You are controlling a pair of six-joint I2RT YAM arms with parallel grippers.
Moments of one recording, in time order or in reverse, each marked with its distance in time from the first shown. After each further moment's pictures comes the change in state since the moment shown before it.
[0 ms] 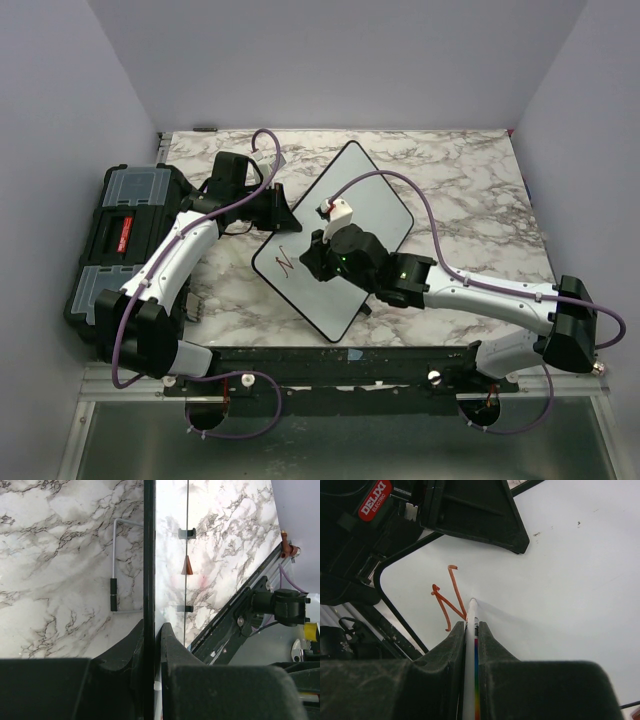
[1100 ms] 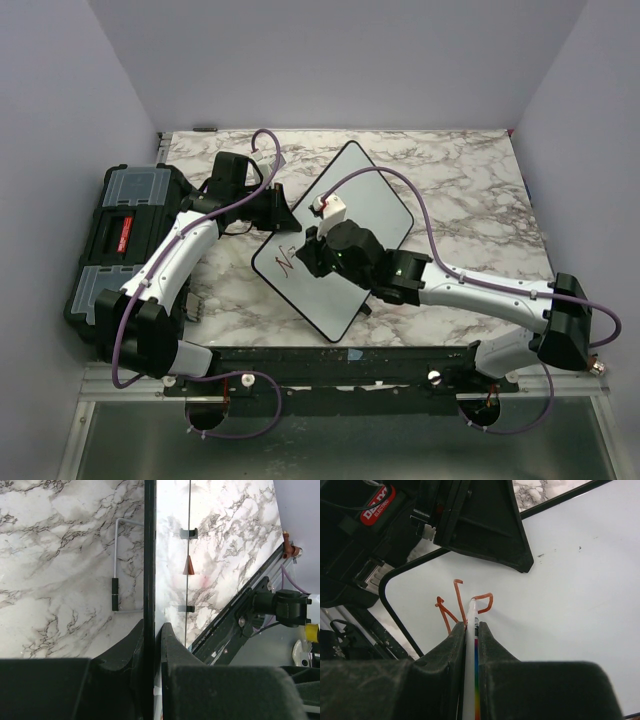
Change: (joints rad) left arm 0.000 0.000 0.000 -0.002 -0.005 0.000; right arm 0.000 0.035 0.047 0.011 -0.005 -0.078
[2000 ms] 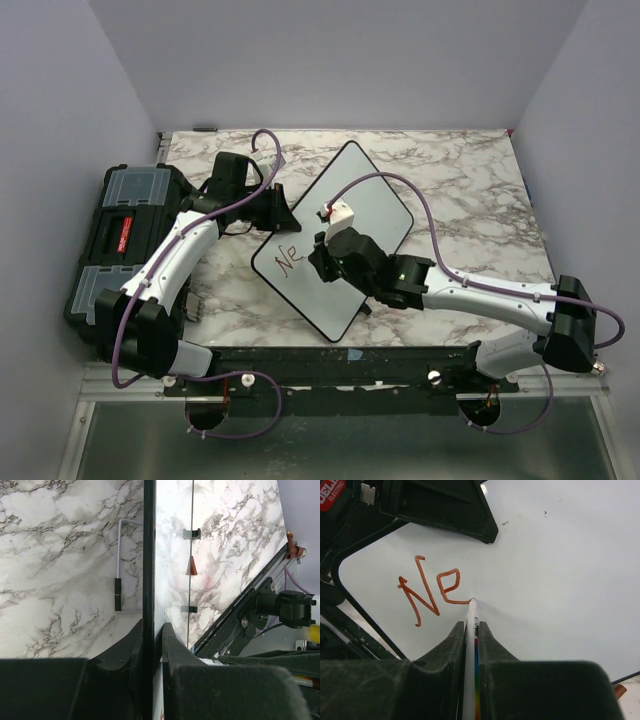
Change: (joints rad) left arm 0.000 0.000 0.000 -0.002 -0.013 0.007; right arm 0.001 -0.036 -0.065 -0.053 0.090 0.034
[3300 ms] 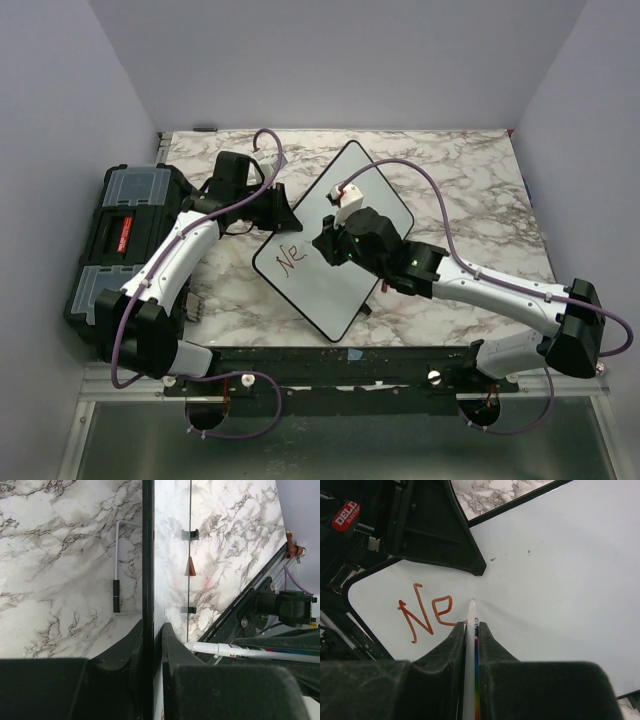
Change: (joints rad) left arm -0.011 0.000 0.004 0.004 -0.004 -0.001; right arm -0.097 -0.037 0.022 0.026 -0.122 -0.085
